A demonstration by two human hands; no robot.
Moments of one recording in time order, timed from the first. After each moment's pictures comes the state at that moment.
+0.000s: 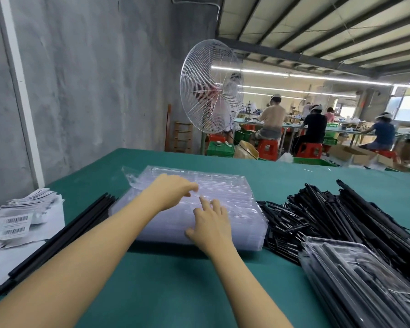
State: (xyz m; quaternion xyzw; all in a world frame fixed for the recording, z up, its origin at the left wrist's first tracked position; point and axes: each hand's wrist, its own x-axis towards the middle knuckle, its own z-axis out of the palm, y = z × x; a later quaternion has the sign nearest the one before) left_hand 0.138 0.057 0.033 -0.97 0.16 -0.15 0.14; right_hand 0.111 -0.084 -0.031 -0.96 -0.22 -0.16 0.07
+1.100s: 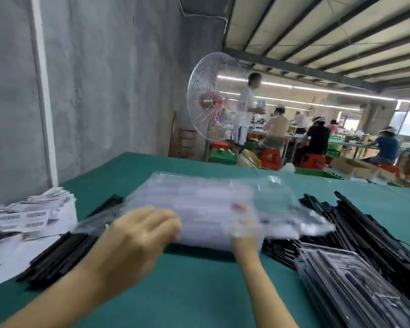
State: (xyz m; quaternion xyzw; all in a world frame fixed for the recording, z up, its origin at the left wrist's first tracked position) left_hand -0.042 0.065 0.025 -0.83 0.30 -0.47 -0.02; right_hand 0.095 -0.144 -0.028 -0.72 -0.08 -0.11 0.68
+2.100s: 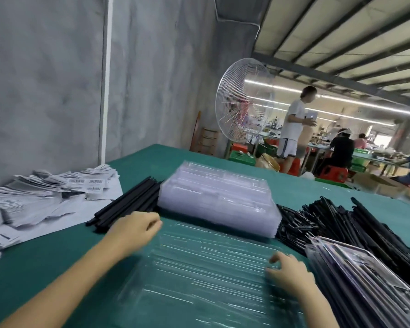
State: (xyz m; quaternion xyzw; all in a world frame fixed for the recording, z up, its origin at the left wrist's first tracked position) left_hand -0.085 0.122 -0.041 -0.96 -0.05 -0.20 -0.17; right_hand 0.001 -0.218 -0.062 -0.99 -0.01 0.02 0.12
